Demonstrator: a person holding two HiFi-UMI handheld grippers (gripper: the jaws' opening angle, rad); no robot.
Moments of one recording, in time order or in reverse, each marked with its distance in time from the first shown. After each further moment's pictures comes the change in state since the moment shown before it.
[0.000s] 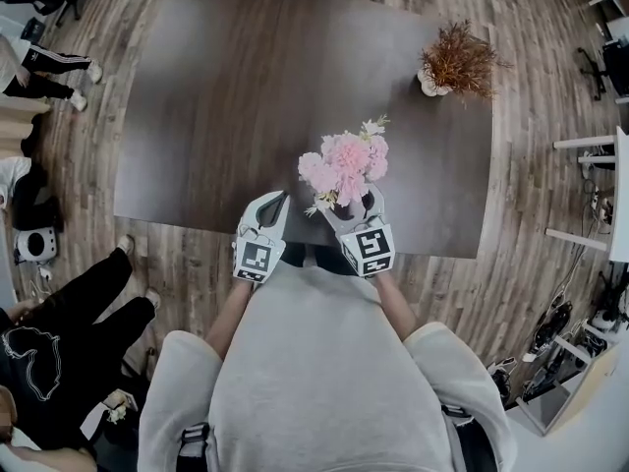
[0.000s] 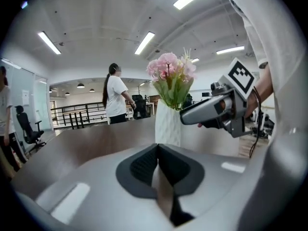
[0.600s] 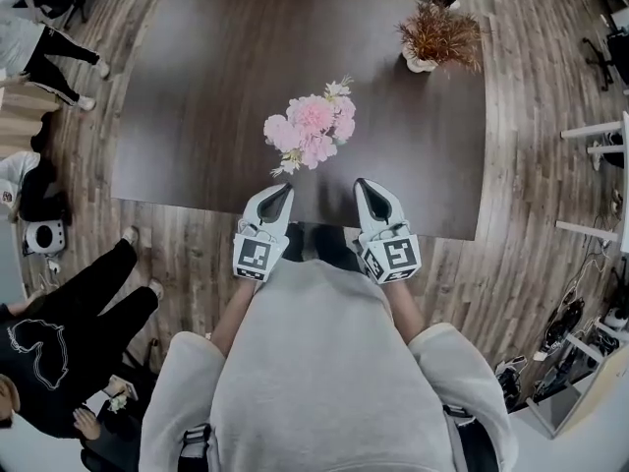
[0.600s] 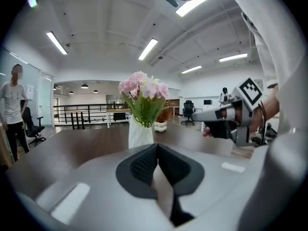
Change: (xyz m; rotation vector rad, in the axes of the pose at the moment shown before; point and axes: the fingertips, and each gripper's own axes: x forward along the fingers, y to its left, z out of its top) left arm -0.013 -0.069 0.044 -0.054 -0.069 0.017; right arm -0.114 -0.044 0.005 0.113 -0.189 -0.074
